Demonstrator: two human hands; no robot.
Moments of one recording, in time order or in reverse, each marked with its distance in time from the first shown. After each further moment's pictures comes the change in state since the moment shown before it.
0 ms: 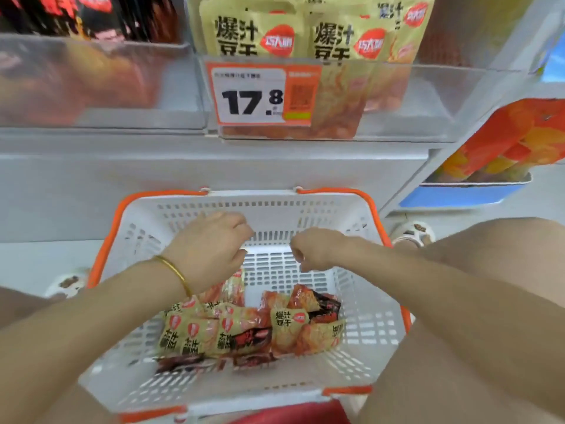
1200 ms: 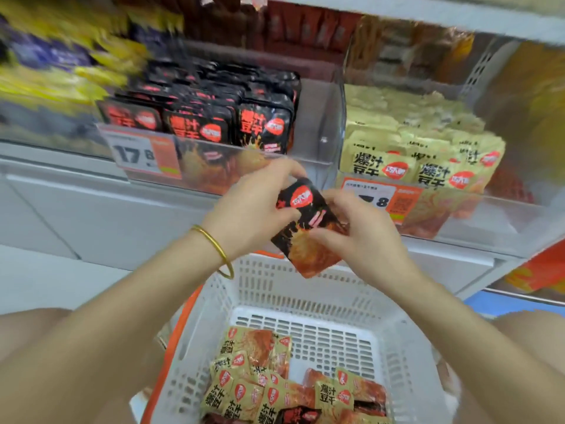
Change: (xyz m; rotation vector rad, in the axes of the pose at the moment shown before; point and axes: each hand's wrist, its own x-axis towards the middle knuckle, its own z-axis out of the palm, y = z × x) left_hand -0.042 -0.059 -0.120 -0.657 0.622 -0.234; right_hand -0.085 -0.115 -0.122 0.492 0.946 -0.263
